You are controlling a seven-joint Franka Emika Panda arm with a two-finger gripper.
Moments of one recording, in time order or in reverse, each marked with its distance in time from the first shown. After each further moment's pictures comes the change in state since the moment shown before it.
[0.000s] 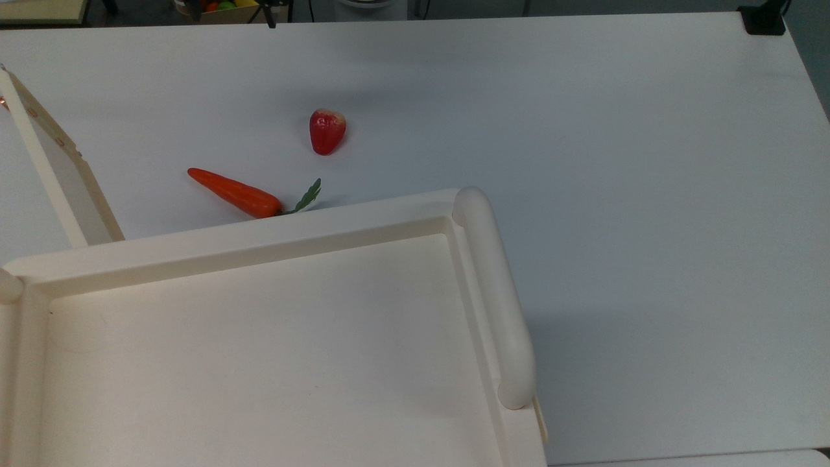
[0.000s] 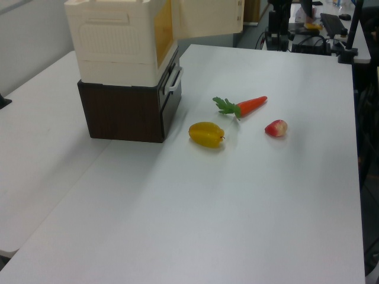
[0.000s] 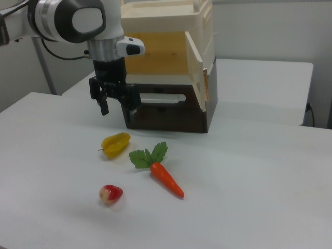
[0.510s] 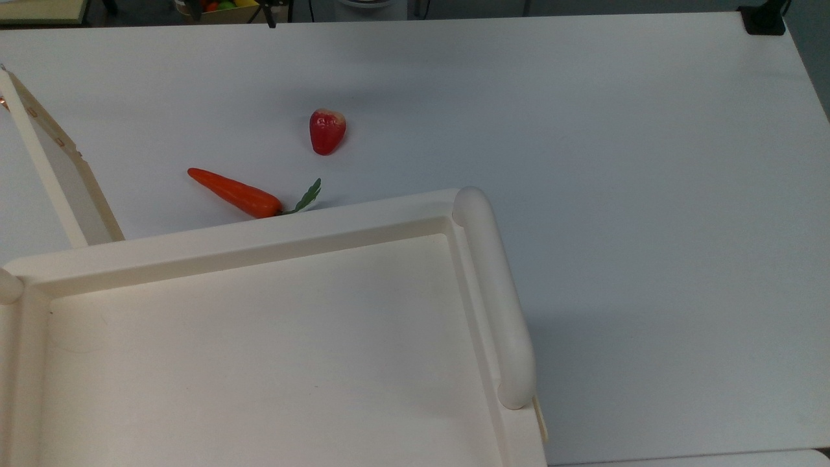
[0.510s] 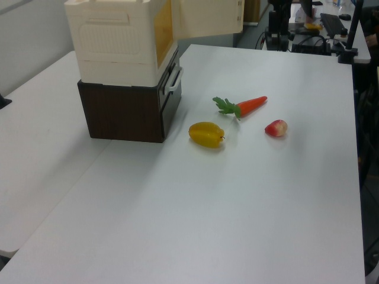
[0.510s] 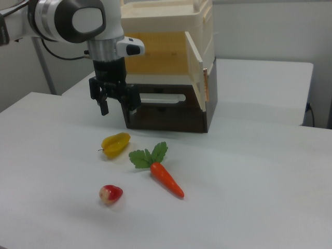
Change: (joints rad) arm 0.000 0.000 0.000 0.000 0.000 -0.002 0.001
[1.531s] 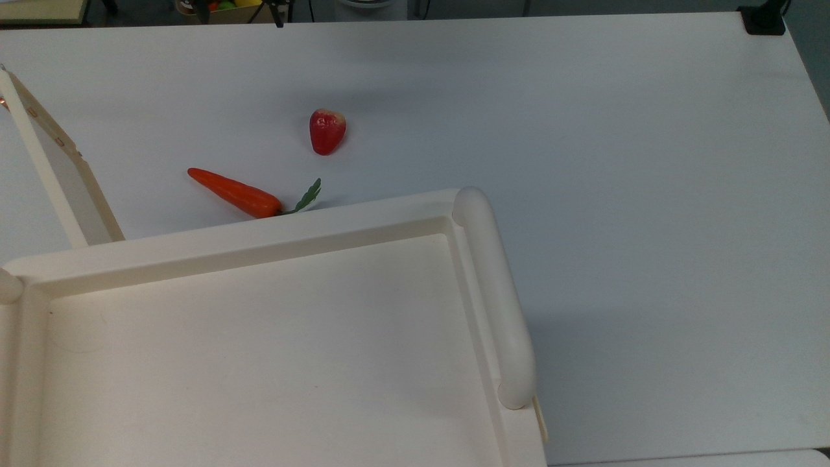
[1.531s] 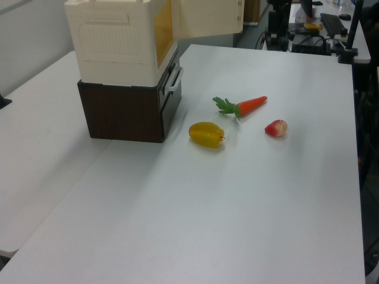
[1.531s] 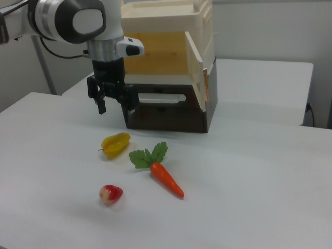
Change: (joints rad) arm -0.002 0.000 0.000 0.000 0.038 0.000 -0.027
